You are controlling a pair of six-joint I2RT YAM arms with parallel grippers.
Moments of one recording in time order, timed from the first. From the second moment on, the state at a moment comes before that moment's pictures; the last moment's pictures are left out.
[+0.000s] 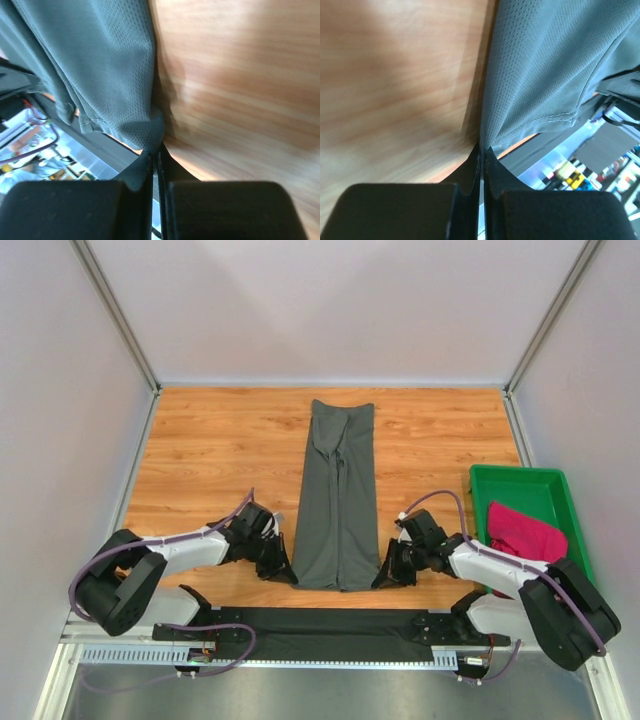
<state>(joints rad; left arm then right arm) -0.62 1.34 0.41 -0.20 0.53 -0.87 0.58 1.19 0.32 -0.24 -0.52 0.89</state>
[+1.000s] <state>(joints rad) -0.34 2.05 1.58 -0.58 0.46 -0.74 0.25 2.00 1.54 -0.71 -0.54 0.52</state>
